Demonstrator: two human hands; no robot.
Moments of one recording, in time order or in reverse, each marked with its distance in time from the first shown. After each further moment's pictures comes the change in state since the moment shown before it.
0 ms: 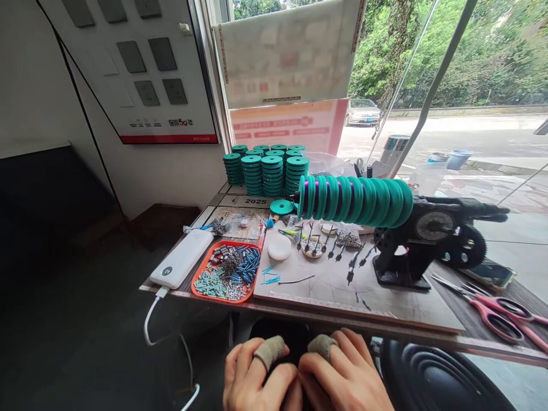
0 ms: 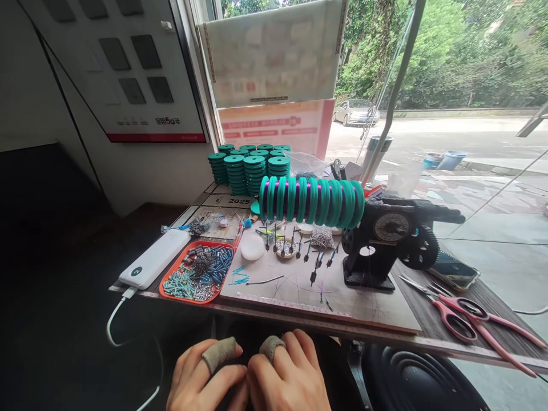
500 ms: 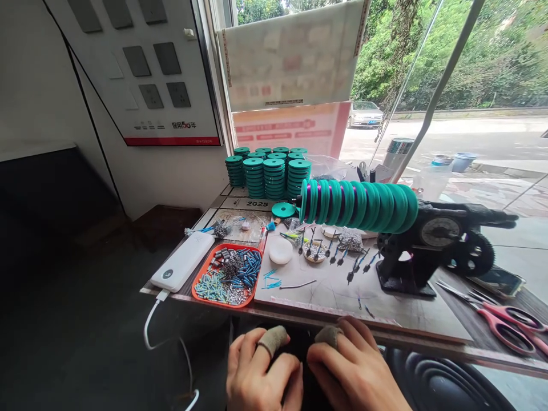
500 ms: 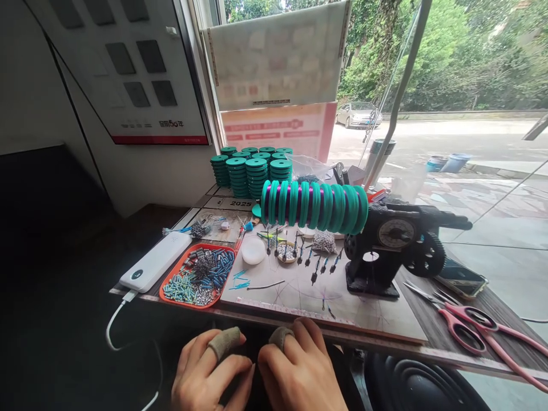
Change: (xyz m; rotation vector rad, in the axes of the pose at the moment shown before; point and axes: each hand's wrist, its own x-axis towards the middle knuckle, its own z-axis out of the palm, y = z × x) left_hand 0.013 -0.002 0.004 0.013 -0.094 0.003; right_hand 0.015 0.019 -0.010 0.014 -0.070 -0.022
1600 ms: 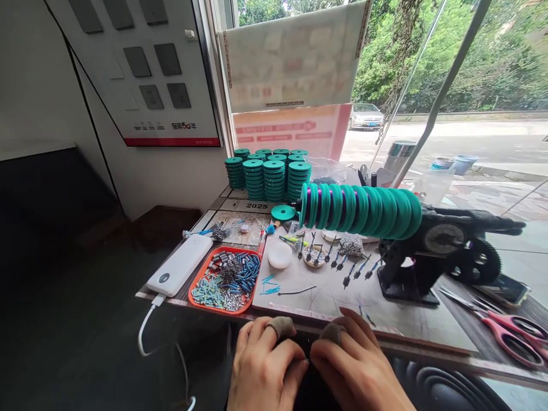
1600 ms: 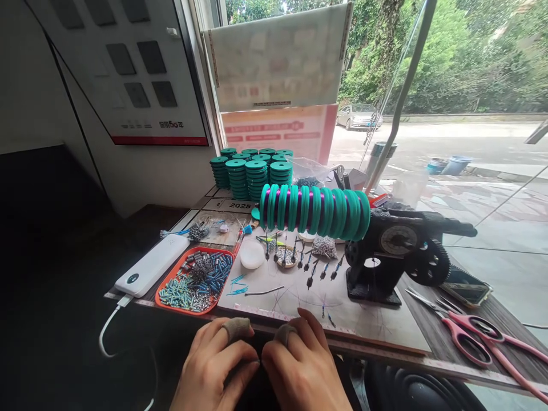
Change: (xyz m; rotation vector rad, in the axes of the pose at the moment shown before) left_hand 0.019 -0.007 0.000 -0.119 -0.340 -0.085; right_hand 0.005 0.014 -0.003 0.027 -0.065 -0.043
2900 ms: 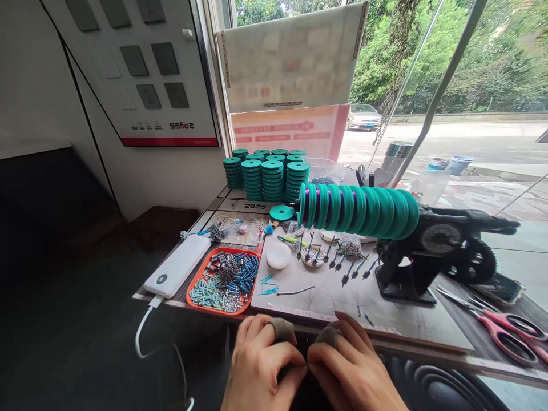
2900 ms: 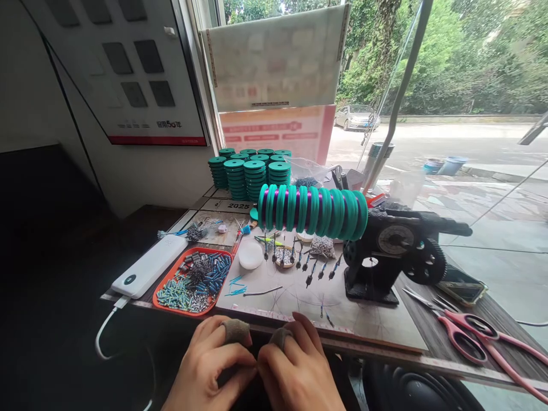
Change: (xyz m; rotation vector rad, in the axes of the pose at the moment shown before) left_hand 0.028 0.016 -0.029 0.034 -0.323 0.040; right_hand 0.002 -0.005 0.003 0.015 0.015 0.016
